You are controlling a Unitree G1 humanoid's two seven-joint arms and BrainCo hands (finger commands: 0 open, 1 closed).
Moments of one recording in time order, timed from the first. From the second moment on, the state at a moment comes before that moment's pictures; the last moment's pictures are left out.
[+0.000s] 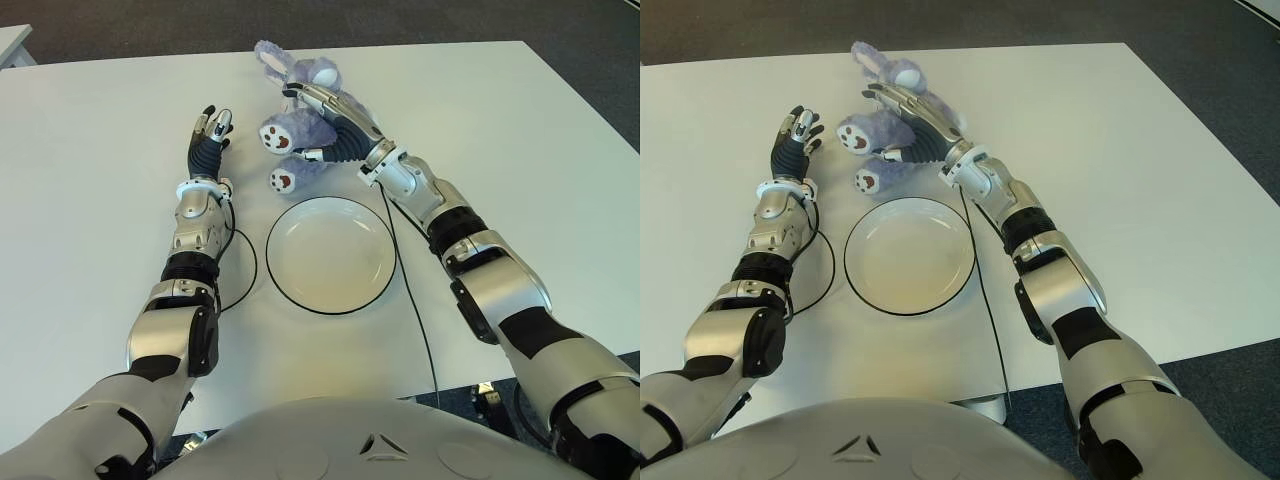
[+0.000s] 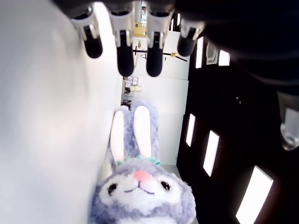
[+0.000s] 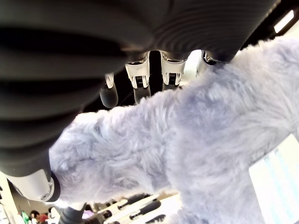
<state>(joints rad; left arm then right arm) -0.57 0.14 0.26 0.82 -0.16 -0.24 -0.01 -0.91 -0.21 0.40 0.95 -0.58 -0.70 -0.13</state>
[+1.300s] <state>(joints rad) -0.57 0.14 0.26 0.82 -0.16 -0.24 -0.01 -0.99 -0.12 0.45 1.15 -0.59 -0.67 -0.25</state>
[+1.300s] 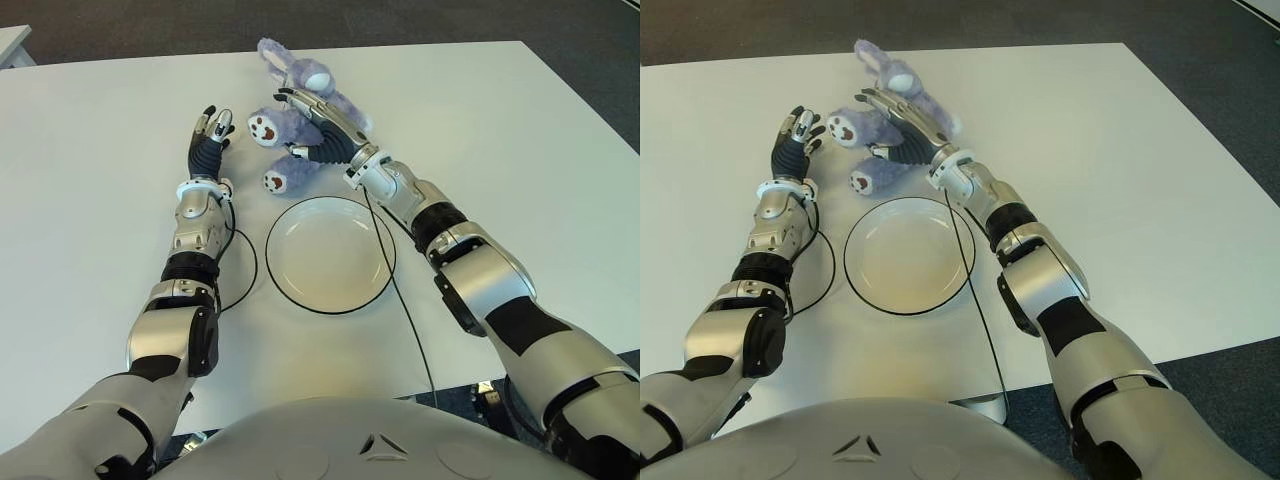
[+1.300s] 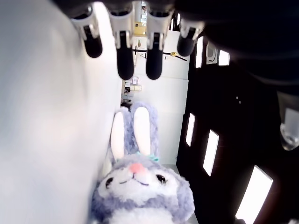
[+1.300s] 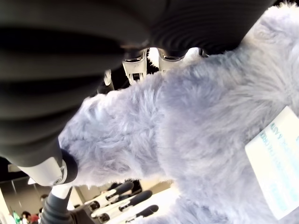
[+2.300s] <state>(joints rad) -0.57 0.14 0.26 0.82 -0.16 -0.24 -0.01 -1.02 -0.10 0.37 1.18 -0.51 -0.60 -0.17</state>
